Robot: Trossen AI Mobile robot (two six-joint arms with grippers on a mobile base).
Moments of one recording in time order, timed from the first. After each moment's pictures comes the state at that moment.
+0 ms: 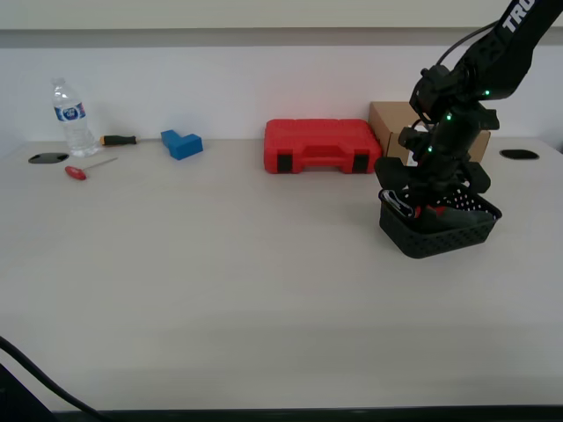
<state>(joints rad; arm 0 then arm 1) 0.20 2.33 1.22 -0.20 -0.10 0.12 0.00 1.05 0.52 0.60 -0.01 0.00</state>
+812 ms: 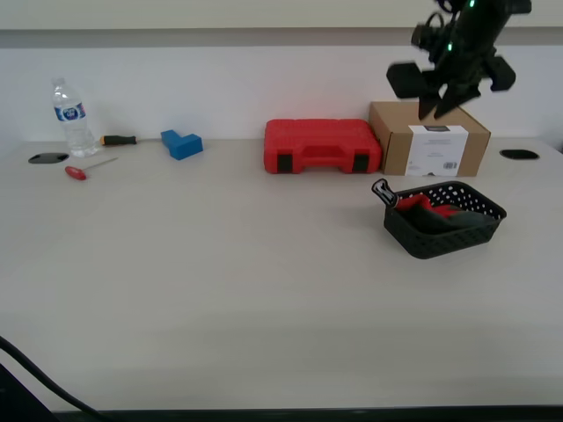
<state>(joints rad) 0.20 2.01 1.39 -0.44 0.02 0.00 0.00 1.05 0.52 0.60 -0.01 0.00</state>
